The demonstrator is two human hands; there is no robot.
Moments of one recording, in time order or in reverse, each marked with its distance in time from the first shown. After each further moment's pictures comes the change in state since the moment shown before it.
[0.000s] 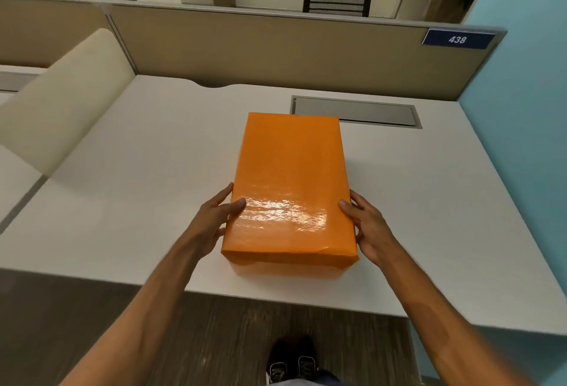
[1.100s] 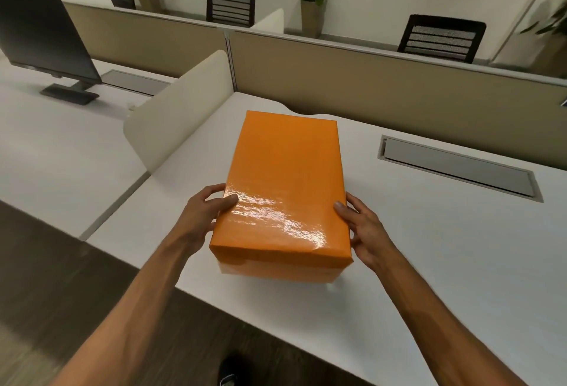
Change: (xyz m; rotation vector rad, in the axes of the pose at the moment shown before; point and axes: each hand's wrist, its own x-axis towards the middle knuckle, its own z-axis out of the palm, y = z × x) left_hand -0.003 0.039 -0.188 -0.071 0.343 0.147; right_hand 0.075 -0.033 0.209 -0.111 -0.282 -0.011
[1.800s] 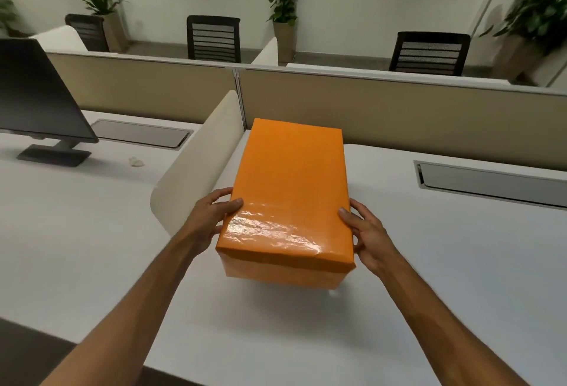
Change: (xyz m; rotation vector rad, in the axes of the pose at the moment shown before) left_hand 0.193 0.081 -0.148 0.091 -0.176 0.010; right_hand 0.129 -0.025 0.168 0.064 0.161 -0.055
